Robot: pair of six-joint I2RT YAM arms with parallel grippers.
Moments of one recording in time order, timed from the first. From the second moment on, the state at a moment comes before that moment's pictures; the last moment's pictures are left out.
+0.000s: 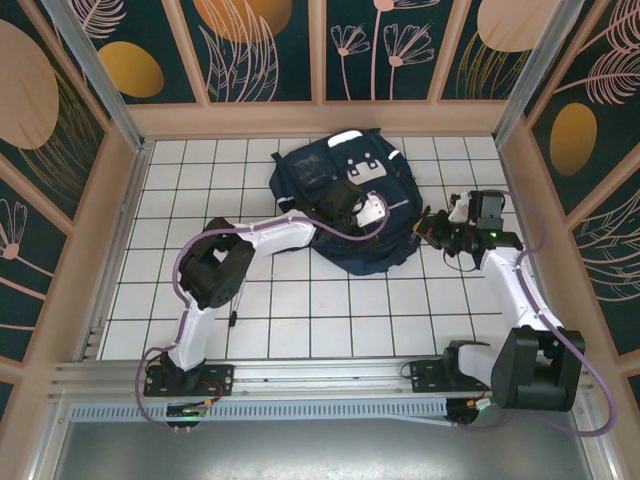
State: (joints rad) left arm -0.81 2.13 1.53 -0.16 0.12 0.36; right arm -0.04 1.17 0.80 -0.48 -0.60 0.61
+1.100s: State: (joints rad) left arm -0.81 2.08 1.81 -0.32 0.13 0.03; right arm 0.13 1.51 0.73 0.20 -0.52 1.22
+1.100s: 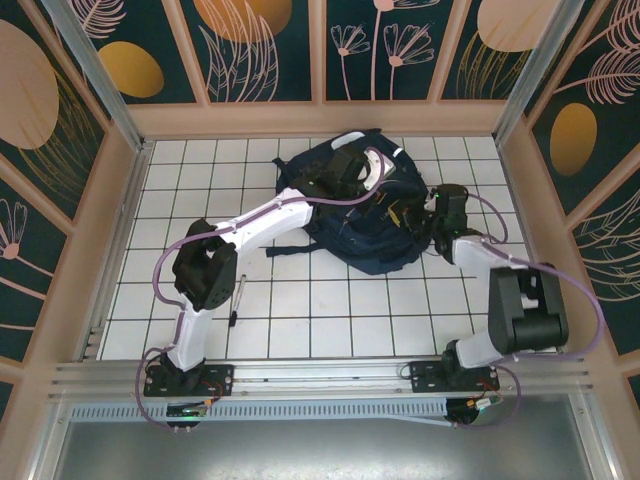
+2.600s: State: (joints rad) left arm -0.45 1.47 0.72 -0.73 -0.05 -0.66; right arm 0.62 1.26 0.94 -0.48 -0.23 0.57
